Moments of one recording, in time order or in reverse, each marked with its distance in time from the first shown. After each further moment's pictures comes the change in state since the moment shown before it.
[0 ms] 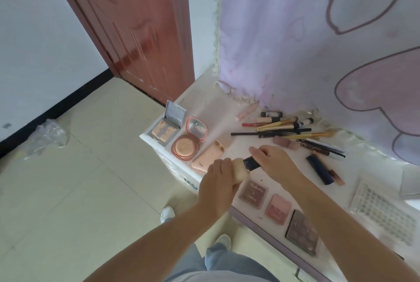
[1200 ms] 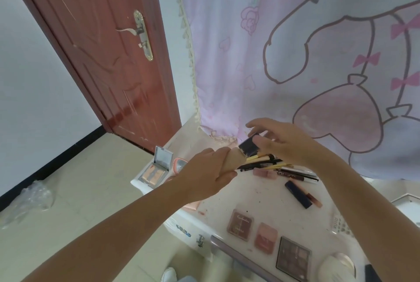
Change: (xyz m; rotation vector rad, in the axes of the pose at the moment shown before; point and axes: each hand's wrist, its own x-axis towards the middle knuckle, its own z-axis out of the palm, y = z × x) left_hand 0.054 0.052 -0.142 0.004 -0.204 0.286; right_hand -0.062 -0.048 -0.121 -0.159 0.097 -0.526
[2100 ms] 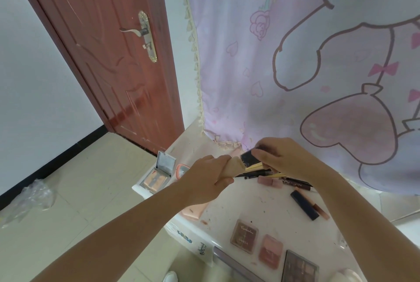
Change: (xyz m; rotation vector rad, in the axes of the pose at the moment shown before) left_hand 0.015 -0.027 0.006 -0.093 -0.082 -0.042; right_hand 0.024 0.020 0.016 -0.087 -0.039 0.052
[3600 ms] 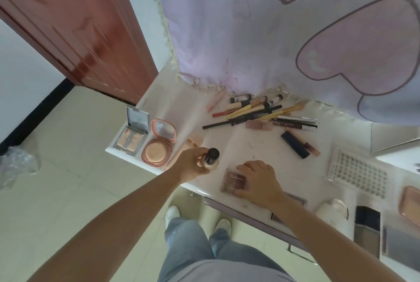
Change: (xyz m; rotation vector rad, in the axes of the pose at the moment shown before) left_hand 0.014 -0.068 0.126 -0.513 -0.282 -0.398; right_hand -0.049 0.097 0.179 -0.284 -0.230 0.329
